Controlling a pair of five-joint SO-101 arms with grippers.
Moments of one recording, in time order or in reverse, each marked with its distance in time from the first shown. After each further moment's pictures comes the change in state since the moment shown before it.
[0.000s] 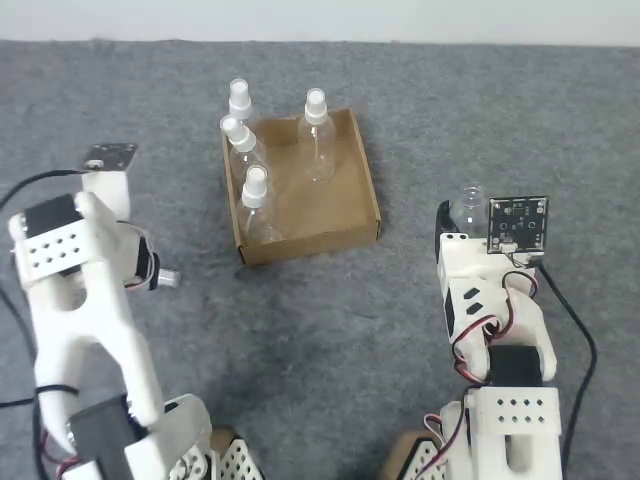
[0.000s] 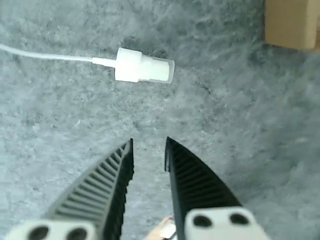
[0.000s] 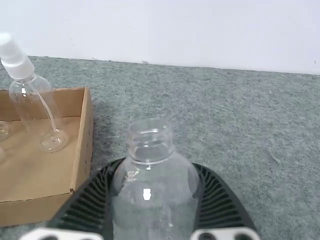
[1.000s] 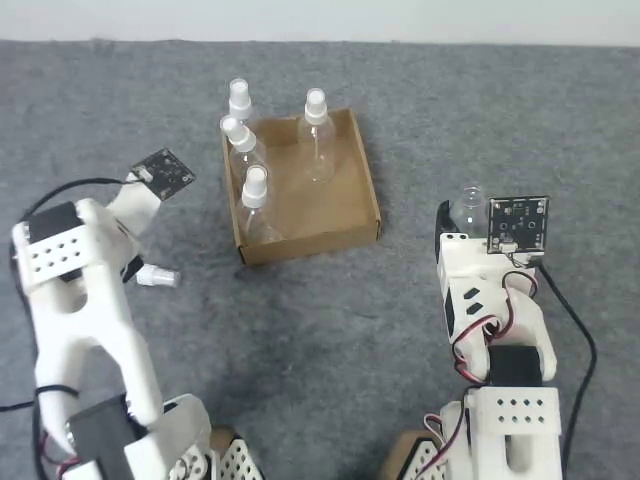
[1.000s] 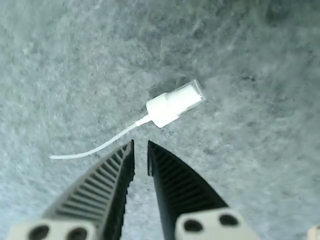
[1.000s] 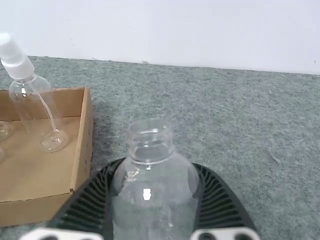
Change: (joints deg) left arm -1.0 0.0 3.7 -14.4 -42.8; right arm 0.0 0.0 0.0 0.0 0.0
